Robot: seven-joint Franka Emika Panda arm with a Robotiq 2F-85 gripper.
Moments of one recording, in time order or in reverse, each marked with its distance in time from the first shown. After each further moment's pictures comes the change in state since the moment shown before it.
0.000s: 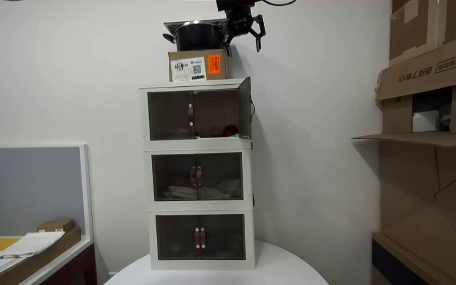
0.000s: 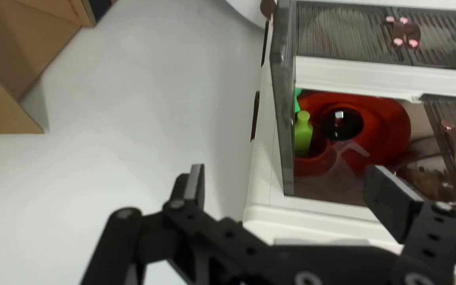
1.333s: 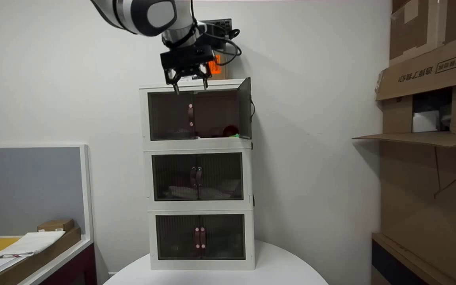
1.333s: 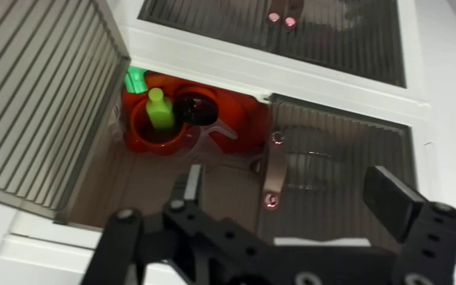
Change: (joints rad) arm 0.231 -0.492 0.019 -1.023 0.283 0.682 -0.259
